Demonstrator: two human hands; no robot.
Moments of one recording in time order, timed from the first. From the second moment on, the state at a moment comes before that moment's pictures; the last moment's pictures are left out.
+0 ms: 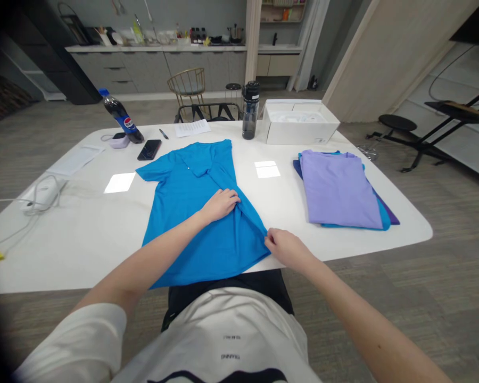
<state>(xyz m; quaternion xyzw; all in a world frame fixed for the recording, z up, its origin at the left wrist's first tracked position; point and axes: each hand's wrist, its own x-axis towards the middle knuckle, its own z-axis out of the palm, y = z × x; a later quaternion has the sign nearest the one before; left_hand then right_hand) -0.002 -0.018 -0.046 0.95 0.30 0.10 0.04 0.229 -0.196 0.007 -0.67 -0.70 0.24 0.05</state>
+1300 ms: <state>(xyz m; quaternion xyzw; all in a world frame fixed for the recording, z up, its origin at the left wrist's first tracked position) -0.084 -0.198 -0.020 0.88 0.30 0.35 0.12 0.124 -0.260 -0.052 -0.63 -0.74 -0.01 0.23</state>
